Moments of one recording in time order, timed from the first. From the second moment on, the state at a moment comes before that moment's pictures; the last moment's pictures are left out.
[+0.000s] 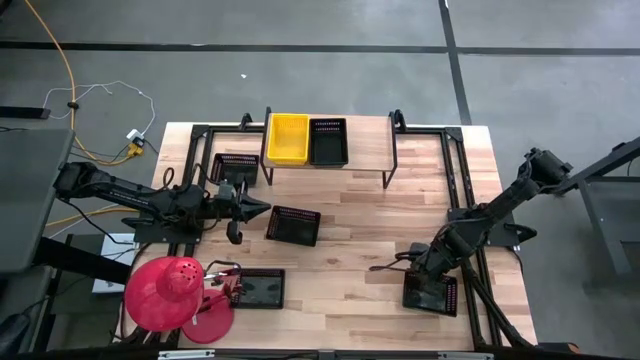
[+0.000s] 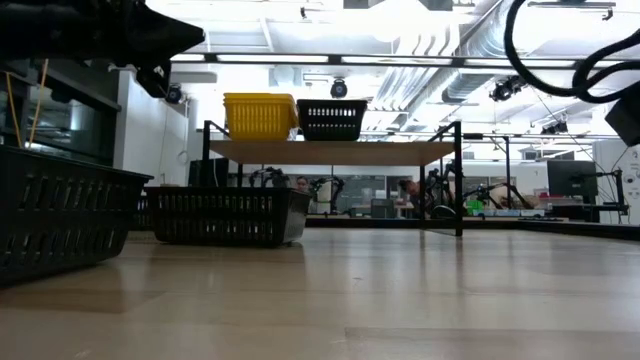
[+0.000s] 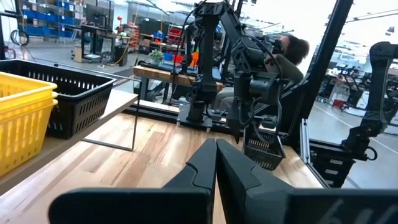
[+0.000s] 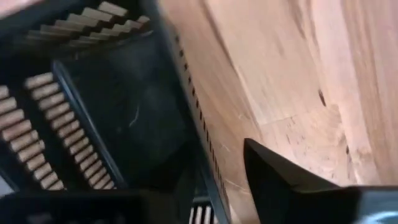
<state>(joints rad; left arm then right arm) -0.04 0.70 0.18 0.56 -0.21 -0.18 0.66 1.29 0.61 -0.73 -0.21 1.08</state>
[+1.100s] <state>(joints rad) -0.04 0.70 0.18 0.57 -0.21 -0.15 -0.02 1.43 1.73 -0.79 0.43 -1.07</state>
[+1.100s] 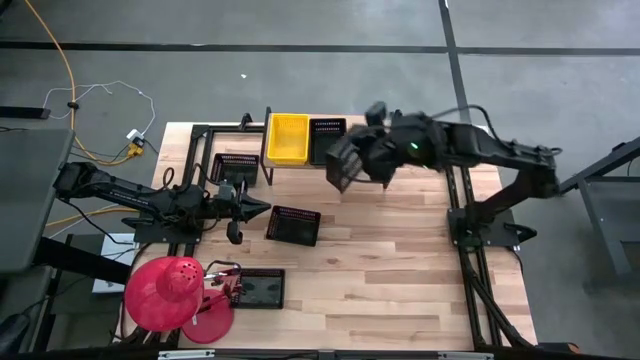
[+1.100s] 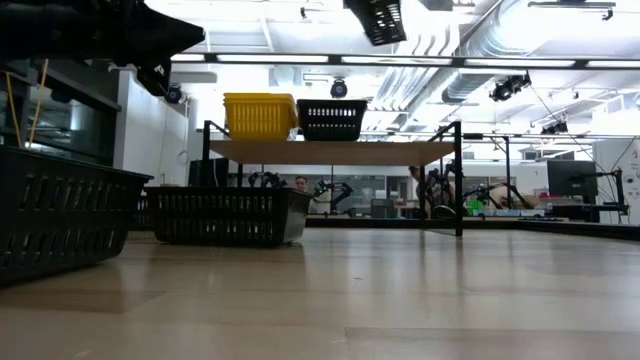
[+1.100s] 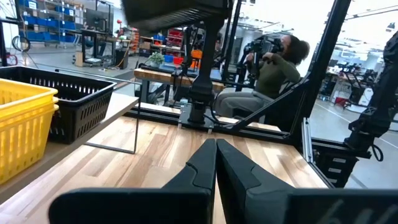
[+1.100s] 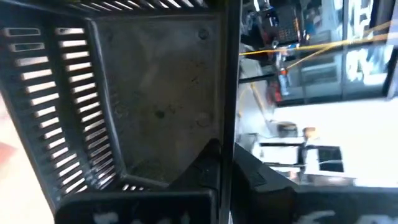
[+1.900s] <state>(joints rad) -0.04 0.70 0.18 0.57 -0.28 -0.18 -0.38 1.97 2.32 -1.11 0.05 -1.79</state>
